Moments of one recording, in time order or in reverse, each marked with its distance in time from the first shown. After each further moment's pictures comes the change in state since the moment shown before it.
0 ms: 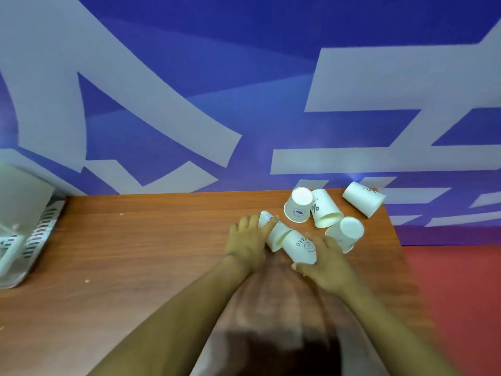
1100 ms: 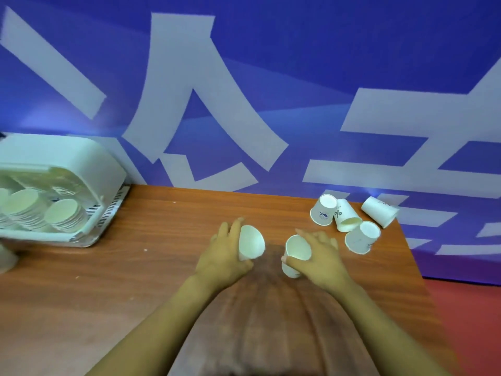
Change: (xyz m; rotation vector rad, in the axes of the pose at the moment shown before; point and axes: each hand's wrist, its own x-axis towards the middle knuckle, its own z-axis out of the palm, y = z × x) left_hand -0.164 -0.078 -0.031 -0.618 0.223 -0.168; right_hand -0.081 -0.098 0.014 0.058 0.083 -0.137
